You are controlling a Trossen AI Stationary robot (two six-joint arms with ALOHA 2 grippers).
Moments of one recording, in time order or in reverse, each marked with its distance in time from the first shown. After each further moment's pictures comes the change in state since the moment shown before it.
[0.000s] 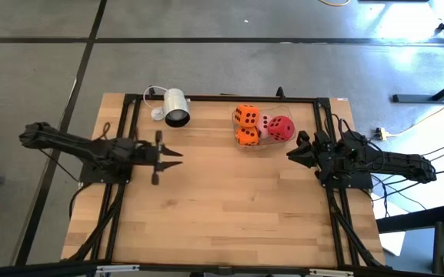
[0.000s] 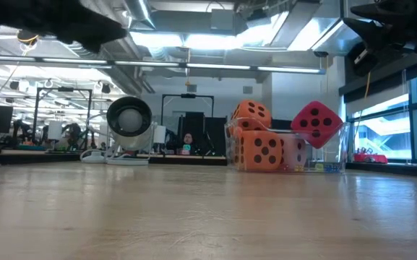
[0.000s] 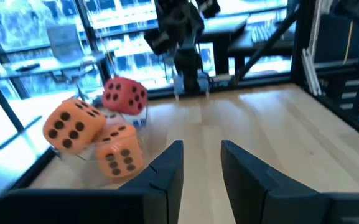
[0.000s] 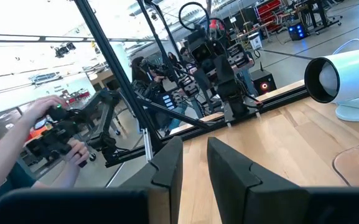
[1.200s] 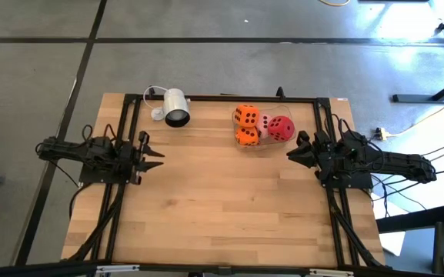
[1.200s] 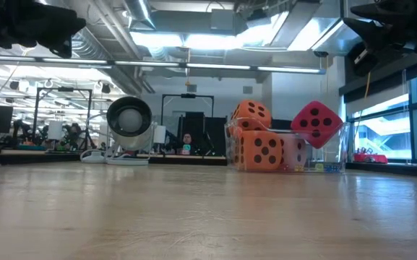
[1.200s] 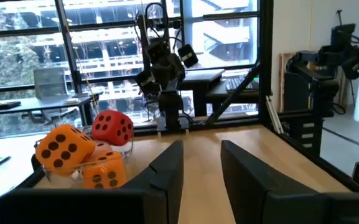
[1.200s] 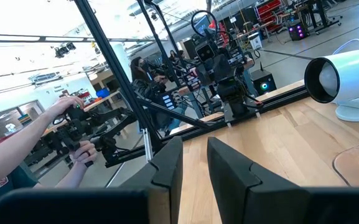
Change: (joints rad) left arm 0.000 -0.595 -0.187 -0.222 0.108 -0.022; right arm 0.000 0.000 0.000 0.000 0.000 0.000
